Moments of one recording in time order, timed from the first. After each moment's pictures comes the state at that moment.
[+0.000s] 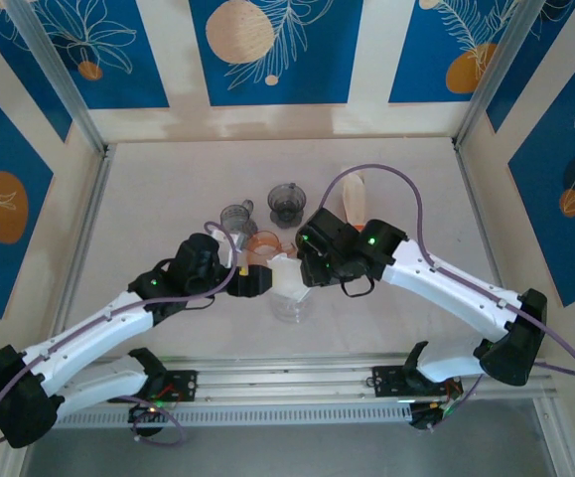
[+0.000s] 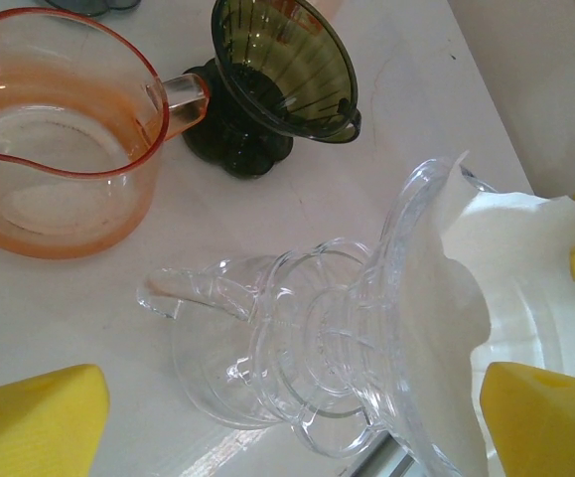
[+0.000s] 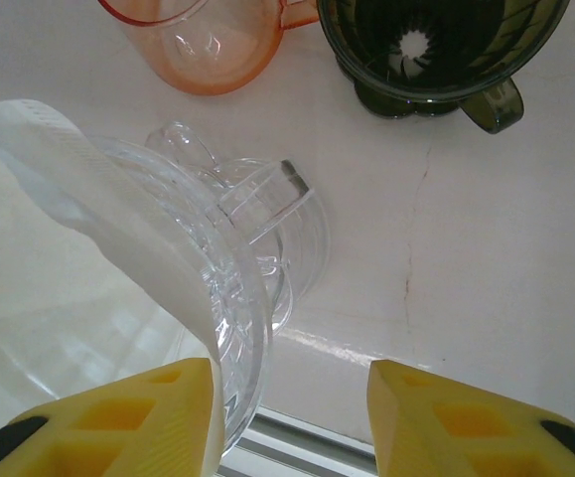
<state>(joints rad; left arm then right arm) -0.73 0.99 0.68 -0.32 0.25 -0.60 0.93 1.32 1.29 -1.15 0.10 0.68</state>
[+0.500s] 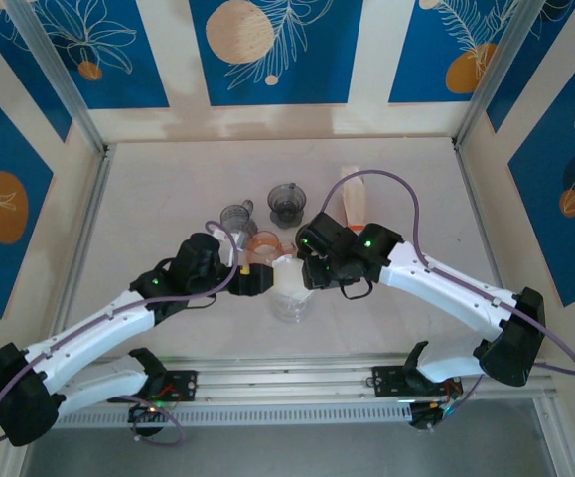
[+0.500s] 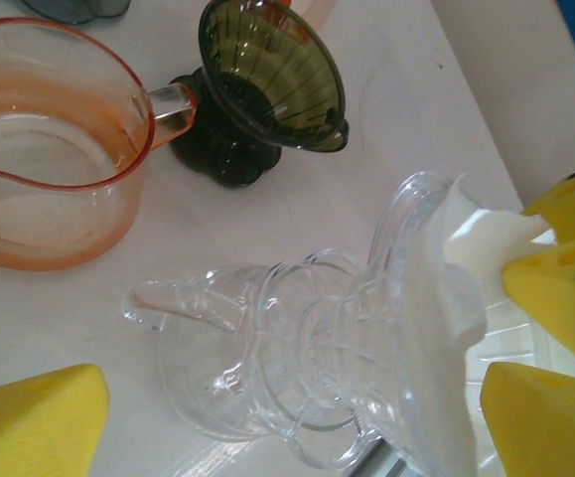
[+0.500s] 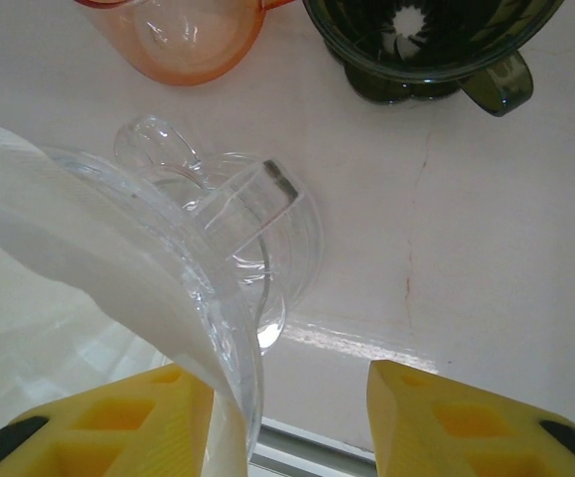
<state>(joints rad) -0.73 0.99 0.68 -0.28 0.27 -0.62 0.92 1.32 1.23 -1.10 0.09 0.70</state>
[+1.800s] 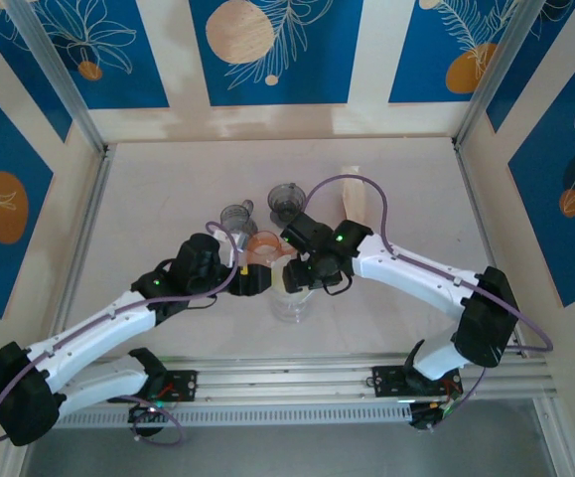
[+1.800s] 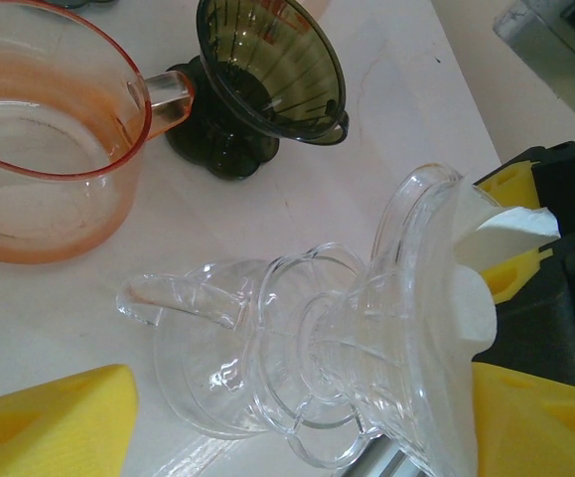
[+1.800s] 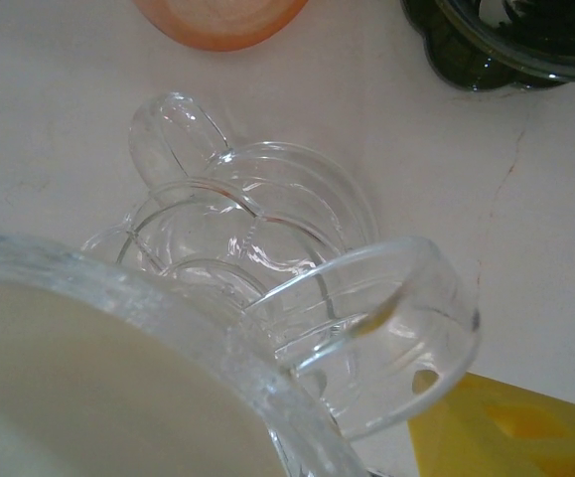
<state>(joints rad) -0.73 1.00 0.66 -0.26 0.29 -0.62 0.92 1.49 1.24 -1.03 0.00 0.66</state>
